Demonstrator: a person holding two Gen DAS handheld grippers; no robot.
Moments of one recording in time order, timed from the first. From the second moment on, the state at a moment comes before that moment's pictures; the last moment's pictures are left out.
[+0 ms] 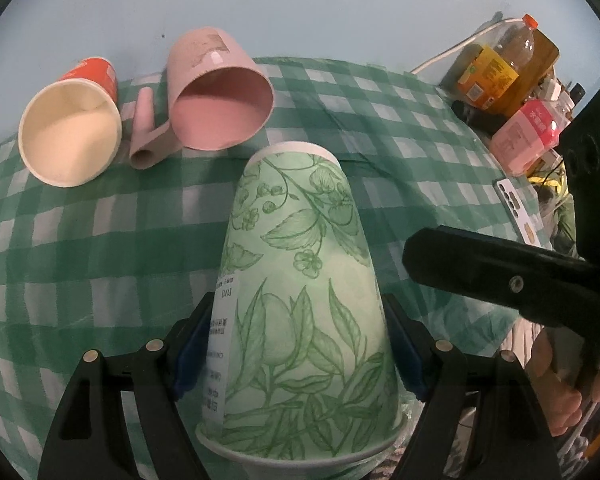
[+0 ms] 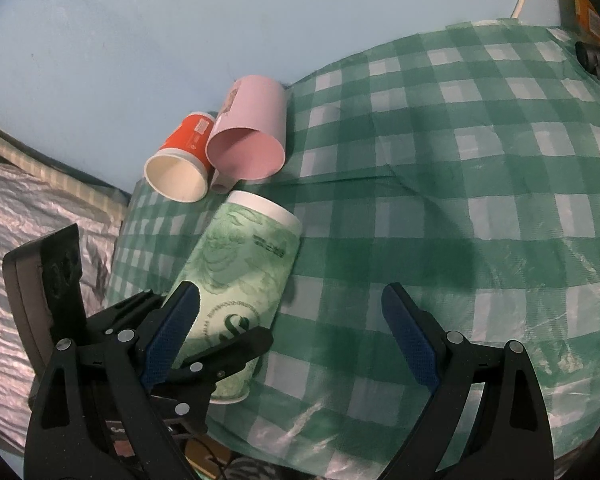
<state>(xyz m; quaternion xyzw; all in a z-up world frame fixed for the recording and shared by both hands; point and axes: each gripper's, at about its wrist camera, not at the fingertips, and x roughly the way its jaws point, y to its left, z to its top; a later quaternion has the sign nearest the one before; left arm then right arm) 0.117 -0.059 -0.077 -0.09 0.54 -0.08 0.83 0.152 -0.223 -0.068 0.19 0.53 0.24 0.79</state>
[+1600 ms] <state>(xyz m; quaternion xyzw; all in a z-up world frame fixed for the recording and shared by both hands) 0.083 0.058 -0.056 -0.19 0.45 0.00 0.87 0.187 -0.152 -0.102 0.19 0.63 0.21 0.72</state>
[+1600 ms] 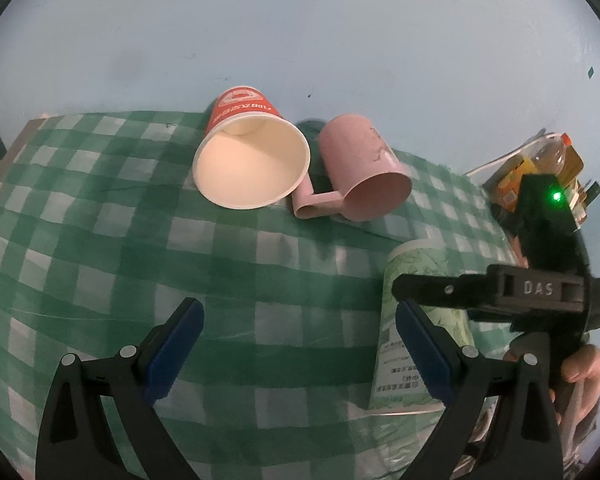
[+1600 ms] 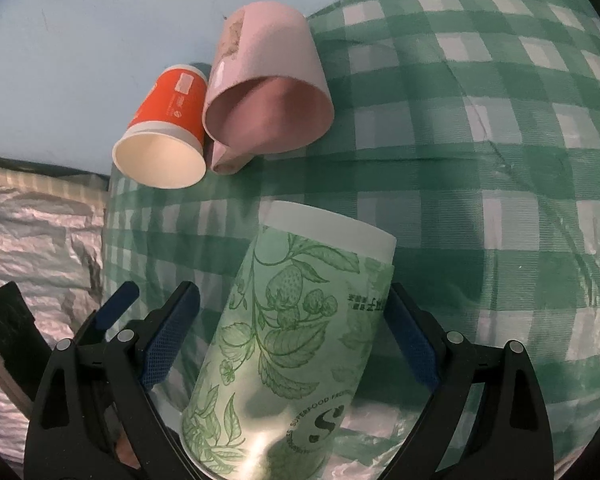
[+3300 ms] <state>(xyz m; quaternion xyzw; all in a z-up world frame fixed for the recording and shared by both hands) 0.051 0.045 -0.037 -0.14 0.40 0.02 0.91 0.091 -0.134 0.010 -0.04 0.33 0.20 0.92</state>
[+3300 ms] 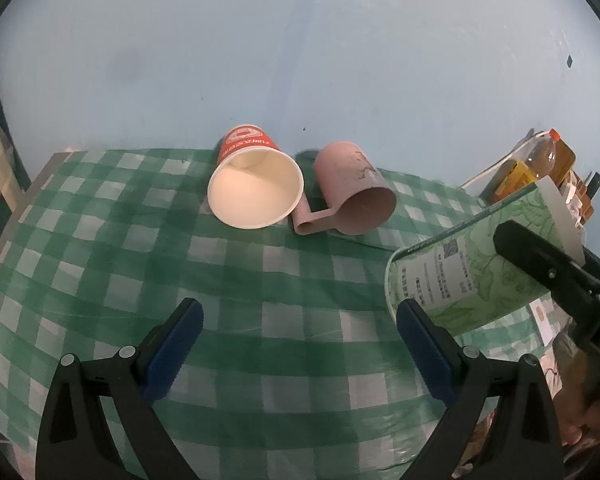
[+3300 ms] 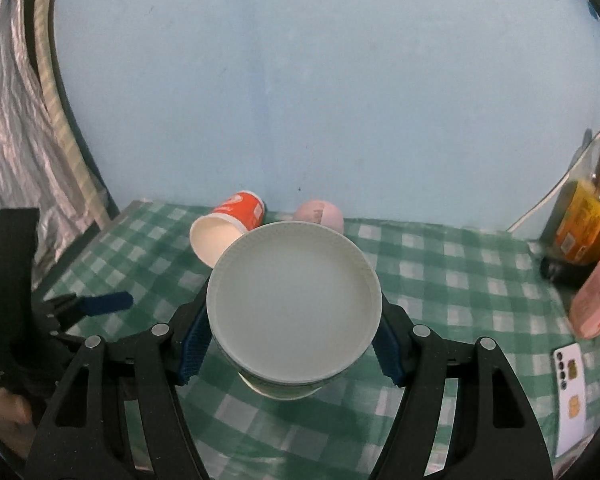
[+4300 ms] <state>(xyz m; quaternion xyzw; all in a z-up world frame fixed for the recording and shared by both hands) 0.051 0.038 -0.038 -0.10 0.39 0.04 0.91 0.103 -0.127 -0.014 -0.08 0.39 0.19 0.90</state>
